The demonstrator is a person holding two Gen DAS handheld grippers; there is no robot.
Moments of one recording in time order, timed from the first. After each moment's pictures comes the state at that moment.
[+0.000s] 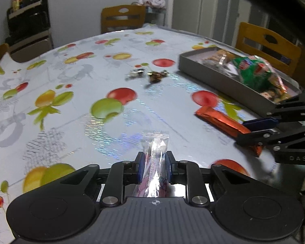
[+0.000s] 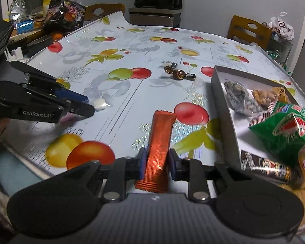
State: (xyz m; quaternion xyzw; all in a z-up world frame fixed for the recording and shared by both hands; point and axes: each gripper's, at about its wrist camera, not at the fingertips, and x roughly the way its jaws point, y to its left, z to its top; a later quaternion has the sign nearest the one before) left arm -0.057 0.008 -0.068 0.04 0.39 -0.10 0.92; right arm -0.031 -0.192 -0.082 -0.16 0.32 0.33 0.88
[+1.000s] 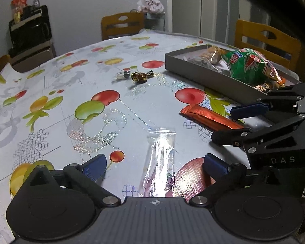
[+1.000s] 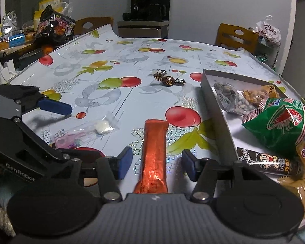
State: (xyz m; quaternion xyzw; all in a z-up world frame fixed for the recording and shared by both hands) left arm -0.066 -0.031 -0.081 0.06 0.37 -0.07 0.93; right arm -0.032 -0.196 -0.095 -0.12 0.28 0.30 0.90
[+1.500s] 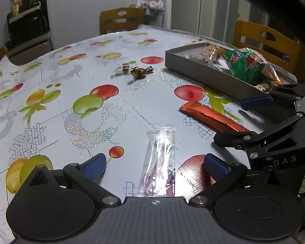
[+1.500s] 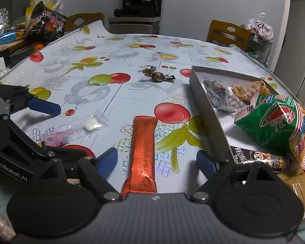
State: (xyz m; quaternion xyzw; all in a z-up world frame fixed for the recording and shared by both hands) left arm -0.065 -0.023 -0.082 0.04 0.38 -0.08 0.92; right arm -0.028 -0.199 -0.096 -0.13 0.29 0.28 0.91
